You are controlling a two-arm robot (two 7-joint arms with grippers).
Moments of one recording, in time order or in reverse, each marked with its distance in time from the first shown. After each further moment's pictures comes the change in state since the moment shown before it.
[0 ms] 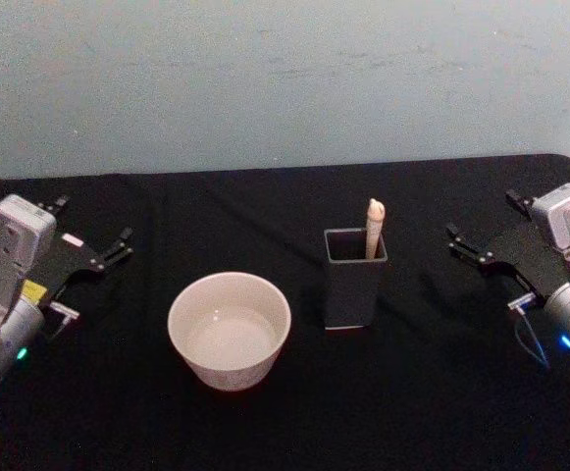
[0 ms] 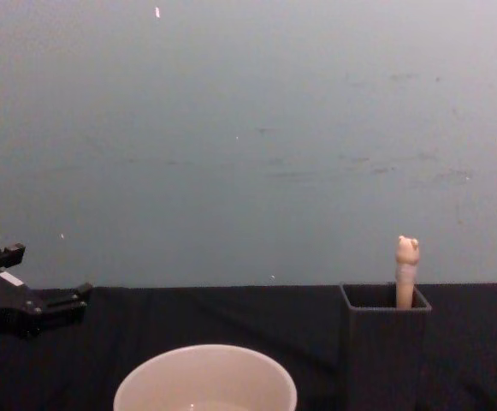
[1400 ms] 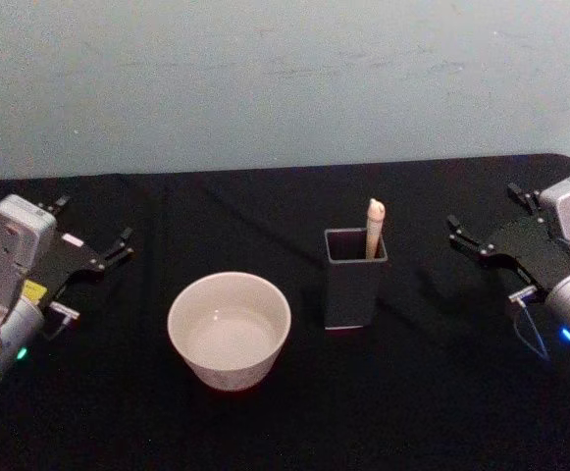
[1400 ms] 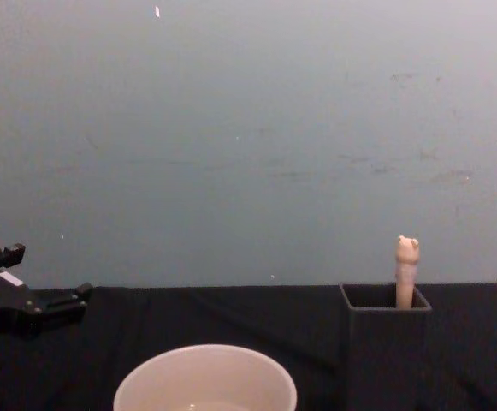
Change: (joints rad) left arm 0.000 0.000 0.000 0.000 0.000 0.000 0.000; right arm -0.002 -0.015 0.028 -0.005 0.017 0.000 0.024
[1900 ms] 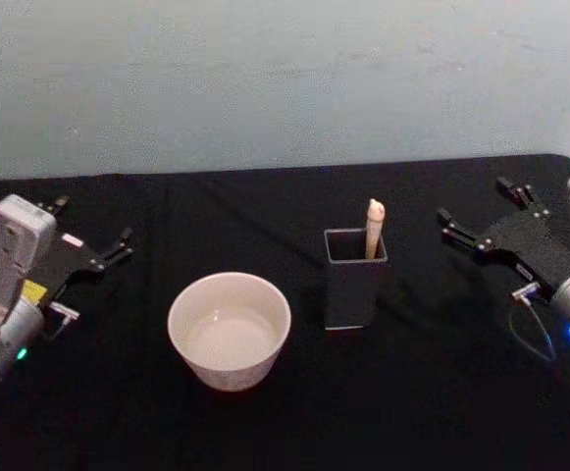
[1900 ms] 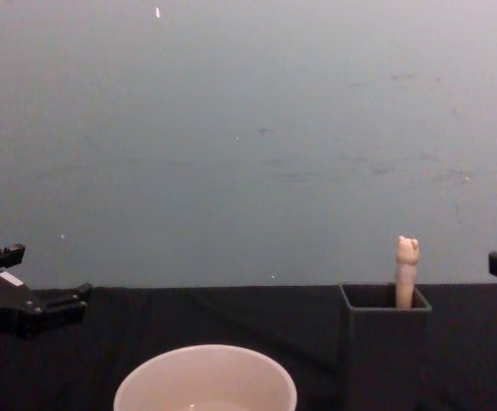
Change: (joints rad) left arm 0.000 0.000 0.000 0.000 0.000 0.000 0.000; right arm -0.055 0.004 0.072 -0.091 0.113 0.001 0.134
